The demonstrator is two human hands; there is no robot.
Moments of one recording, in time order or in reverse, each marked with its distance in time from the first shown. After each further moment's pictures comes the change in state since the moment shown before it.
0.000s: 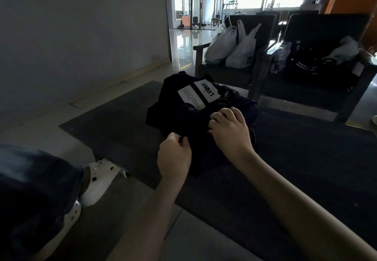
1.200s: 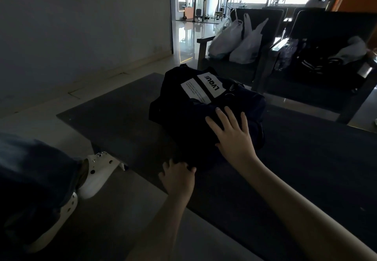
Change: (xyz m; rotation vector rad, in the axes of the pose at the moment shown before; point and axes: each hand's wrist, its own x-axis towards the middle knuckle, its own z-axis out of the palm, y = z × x) left_hand -0.011 -0.076 0.055 0.521 -0.350 -0.130; right_hand -0.020 -0.012 0.017 -0.110 -0.423 0.044
